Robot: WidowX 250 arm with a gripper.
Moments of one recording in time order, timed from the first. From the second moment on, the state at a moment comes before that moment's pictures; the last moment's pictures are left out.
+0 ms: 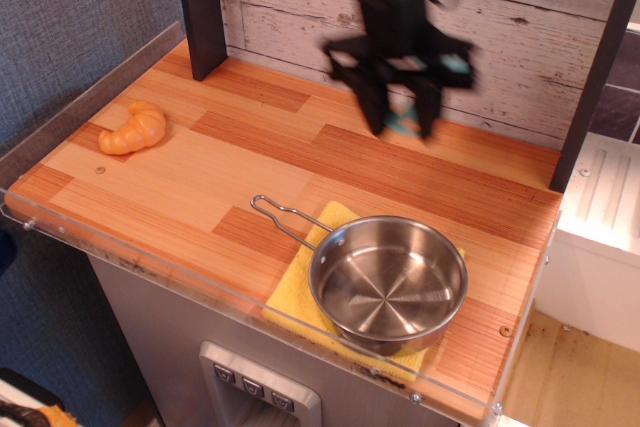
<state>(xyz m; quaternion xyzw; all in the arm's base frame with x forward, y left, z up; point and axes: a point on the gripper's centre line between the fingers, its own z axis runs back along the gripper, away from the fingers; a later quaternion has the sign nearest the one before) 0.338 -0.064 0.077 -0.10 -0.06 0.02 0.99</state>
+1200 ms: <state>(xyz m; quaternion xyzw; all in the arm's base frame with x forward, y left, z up) 0.338 -0.076 0.025 -0.03 -0.04 0.07 1.00</state>
